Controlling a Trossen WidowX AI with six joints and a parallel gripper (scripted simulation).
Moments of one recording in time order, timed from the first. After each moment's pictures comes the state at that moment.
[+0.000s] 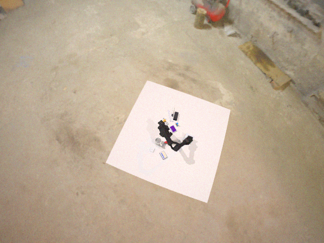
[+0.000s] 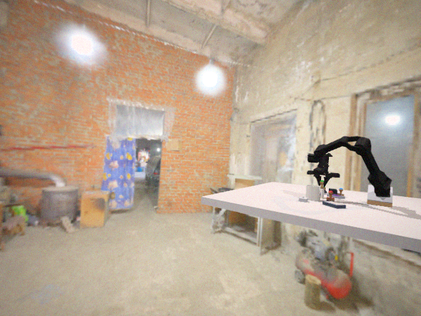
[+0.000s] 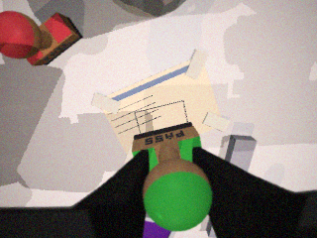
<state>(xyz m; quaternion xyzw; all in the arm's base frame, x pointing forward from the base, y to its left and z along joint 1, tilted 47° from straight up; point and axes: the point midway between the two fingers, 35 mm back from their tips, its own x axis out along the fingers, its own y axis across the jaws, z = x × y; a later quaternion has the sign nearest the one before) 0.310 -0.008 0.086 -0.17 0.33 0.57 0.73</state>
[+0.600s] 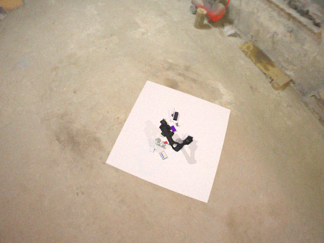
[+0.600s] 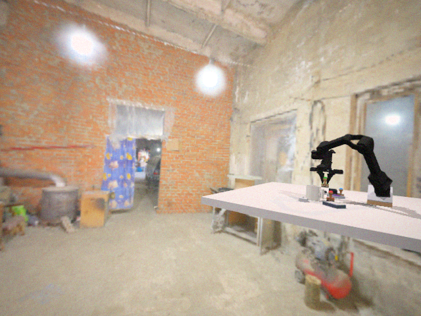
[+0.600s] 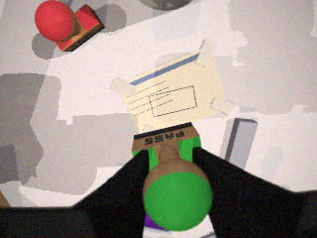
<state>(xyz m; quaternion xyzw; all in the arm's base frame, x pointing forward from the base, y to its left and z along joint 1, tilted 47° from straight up) 0.291 -0.027 0.097 -0.18 0.33 0.57 0.73</state>
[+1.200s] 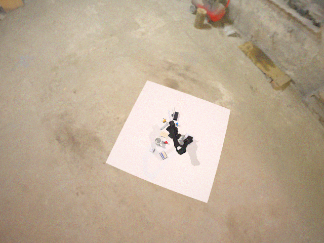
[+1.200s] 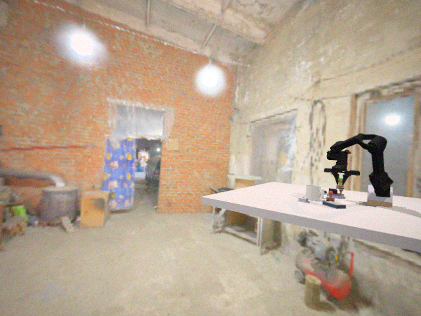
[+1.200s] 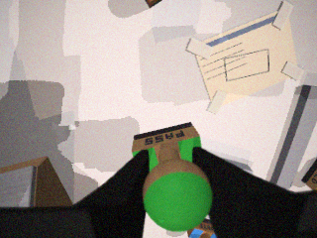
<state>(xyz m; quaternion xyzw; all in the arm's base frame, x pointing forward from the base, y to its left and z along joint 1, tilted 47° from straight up) 0.207 -0.029 0.082 -0.18 0.33 0.57 0.73</state>
